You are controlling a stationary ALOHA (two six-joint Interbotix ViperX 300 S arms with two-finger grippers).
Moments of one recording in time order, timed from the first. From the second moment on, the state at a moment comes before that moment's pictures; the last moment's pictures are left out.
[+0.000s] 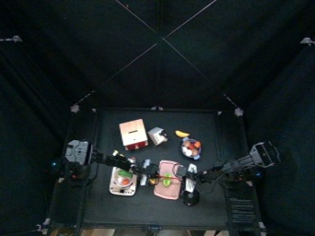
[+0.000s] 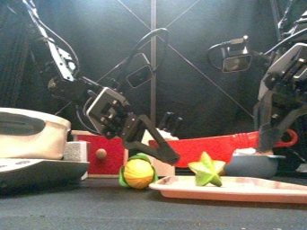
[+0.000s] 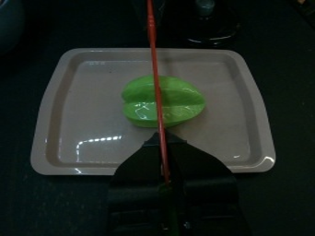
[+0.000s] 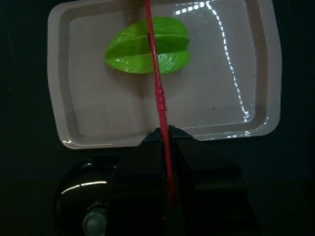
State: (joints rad) left arm -0.05 0.31 0.69 0.31 -0.49 -0.21; right arm 0.27 -0.21 0.92 -0.58 0.33 1.07
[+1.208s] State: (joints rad) left arm -0.04 0.33 0.64 0.31 -0.40 -0.21; right arm 0.23 -0.14 0.92 -0.59 0.33 1.07
